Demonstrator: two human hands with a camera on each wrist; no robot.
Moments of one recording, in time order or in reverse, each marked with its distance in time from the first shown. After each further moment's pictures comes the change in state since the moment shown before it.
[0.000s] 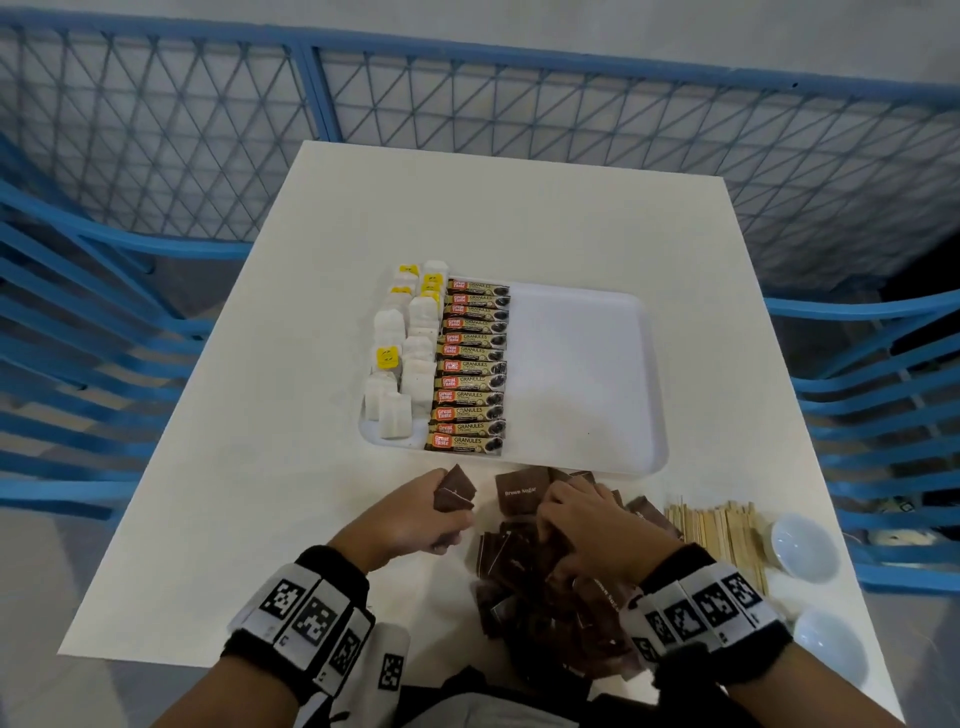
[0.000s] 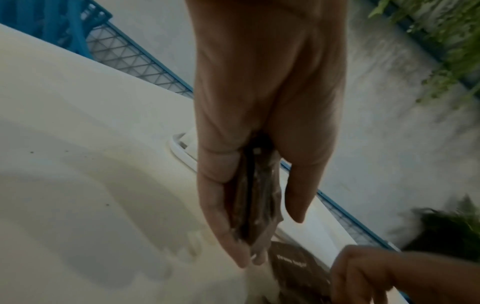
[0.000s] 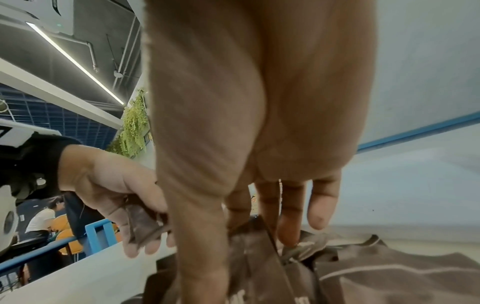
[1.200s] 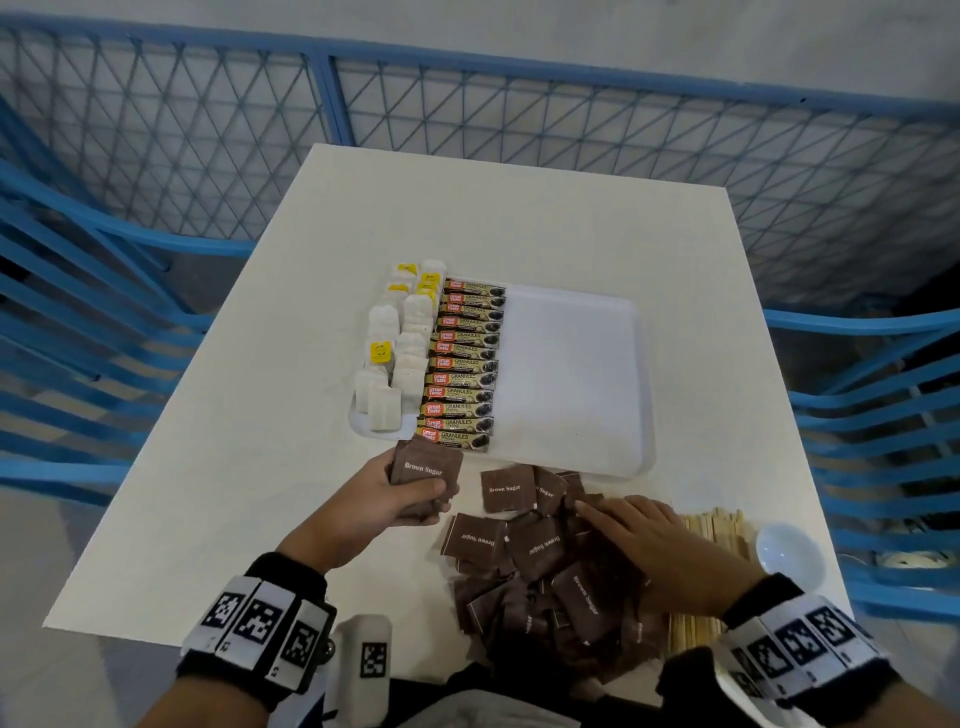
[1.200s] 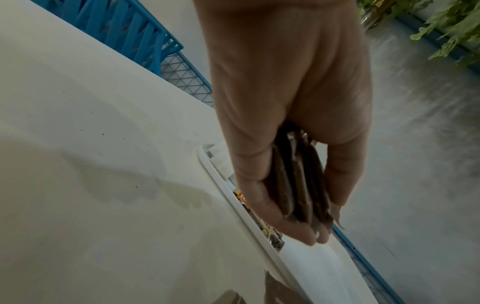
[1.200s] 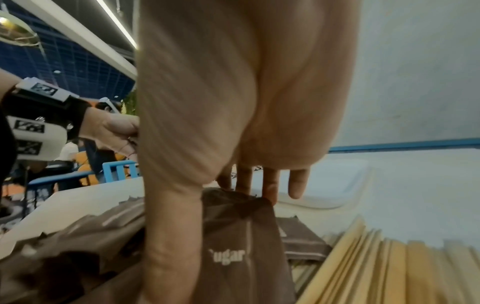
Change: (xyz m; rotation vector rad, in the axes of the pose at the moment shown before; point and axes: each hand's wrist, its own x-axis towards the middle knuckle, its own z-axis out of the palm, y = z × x) left_hand -0.013 -0.004 0.002 -0.428 0.148 0.151; right_hand -0.057 0.063 0.019 -0.269 -0.033 -0.008
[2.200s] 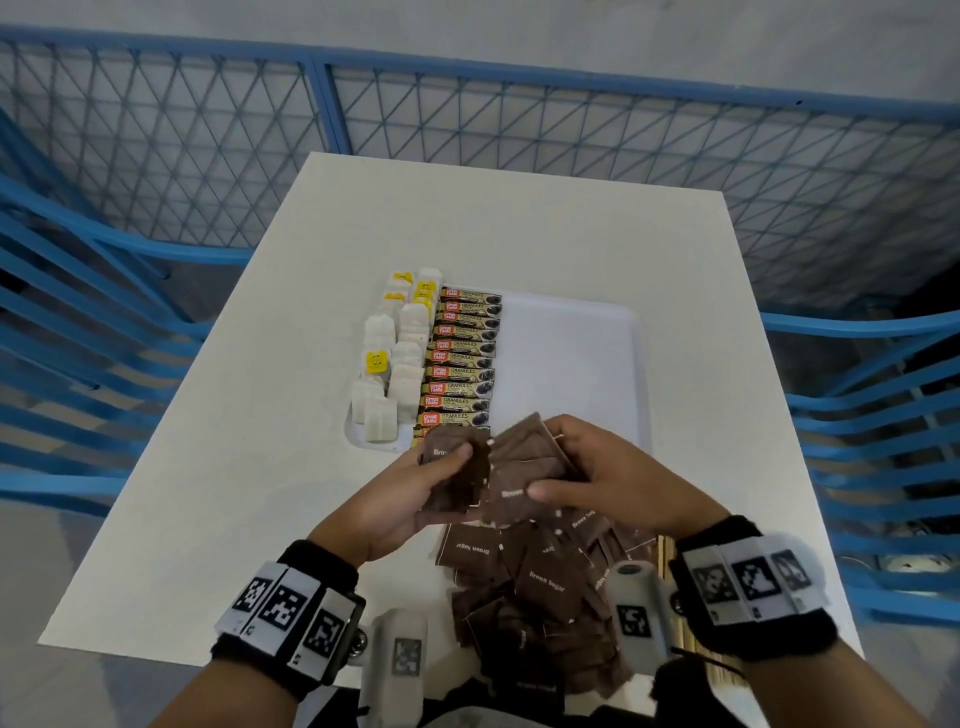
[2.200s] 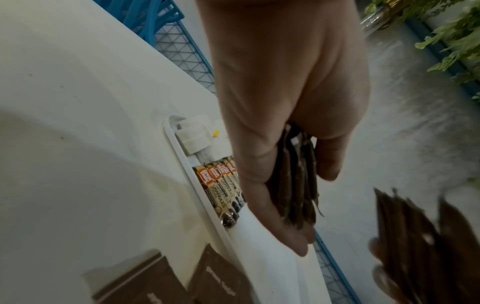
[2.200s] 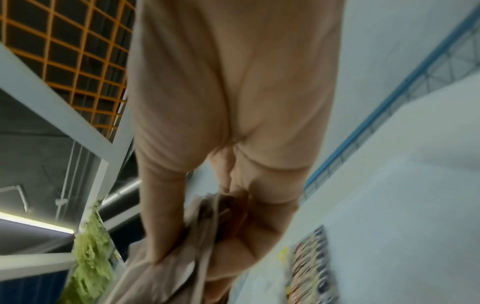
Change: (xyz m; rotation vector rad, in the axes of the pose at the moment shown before) left_hand 0.009 0.027 0.034 -0.179 -0.073 -0.050; right_hand 0.030 -0.023 -0.089 1.205 0.297 -0.176
